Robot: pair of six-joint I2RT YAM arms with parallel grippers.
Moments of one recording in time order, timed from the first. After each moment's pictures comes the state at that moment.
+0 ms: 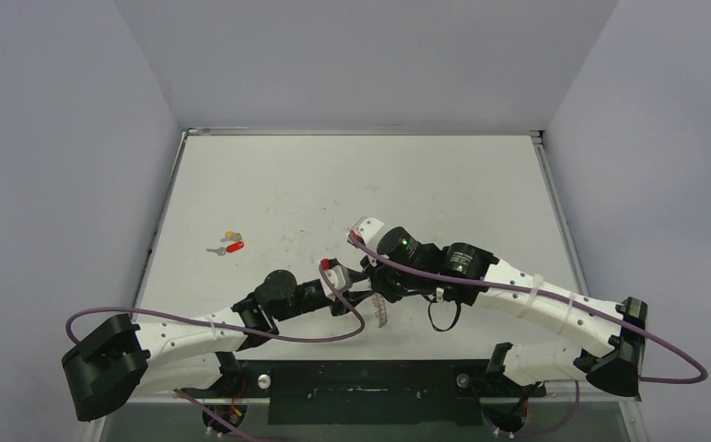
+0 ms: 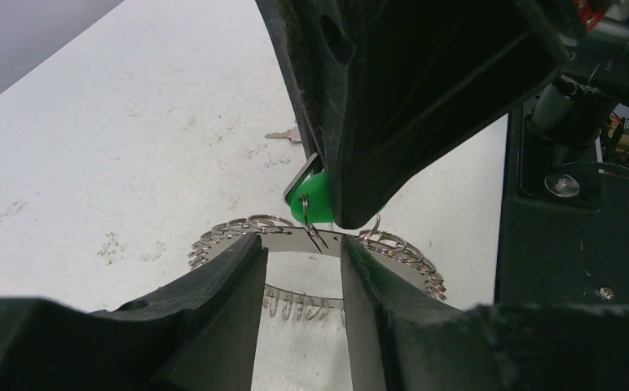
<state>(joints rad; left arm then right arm) -1.00 1.06 0.33 0.71 0.21 0.06 1.09 1.23 1.16 -0.79 0.08 0.17</state>
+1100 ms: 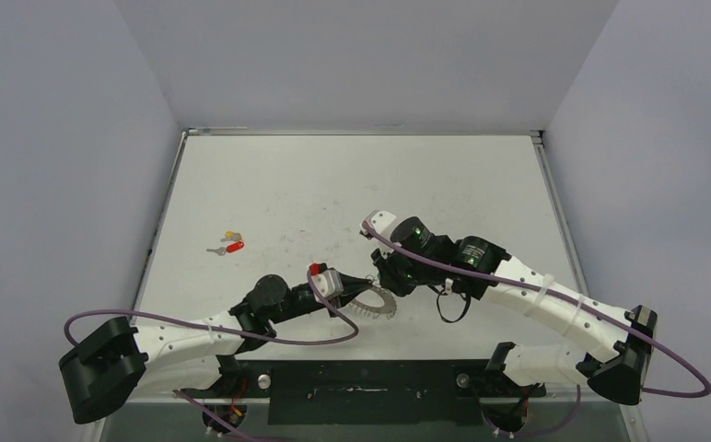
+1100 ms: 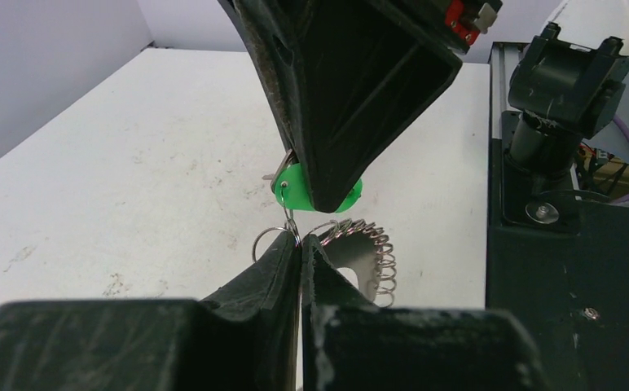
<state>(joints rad) -1.01 1.05 0.29 0.84 0.24 0.06 0.99 1.19 1.15 -0.82 0.02 0.15</state>
